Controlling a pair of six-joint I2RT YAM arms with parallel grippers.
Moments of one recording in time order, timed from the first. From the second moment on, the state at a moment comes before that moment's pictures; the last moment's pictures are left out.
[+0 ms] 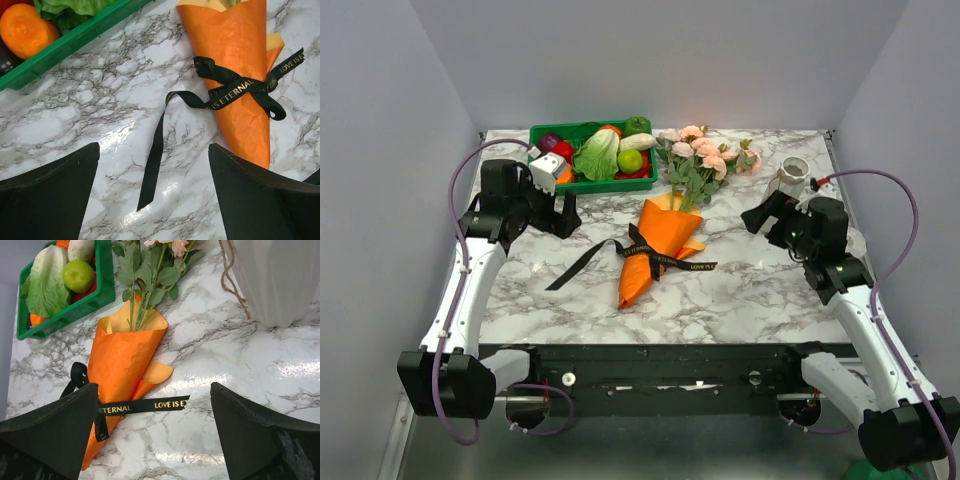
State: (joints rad) left arm -0.06 1.16 1.12 -0.63 0.49 0.22; right arm 0.16 0.88 0.77 -0.32 -0.06 0.56
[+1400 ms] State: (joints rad) left arm -0.28 1.56 1.04 -0.58 0.35 0.52; right arm 0.68 1.27 0.81 -0.26 0.26 0.37
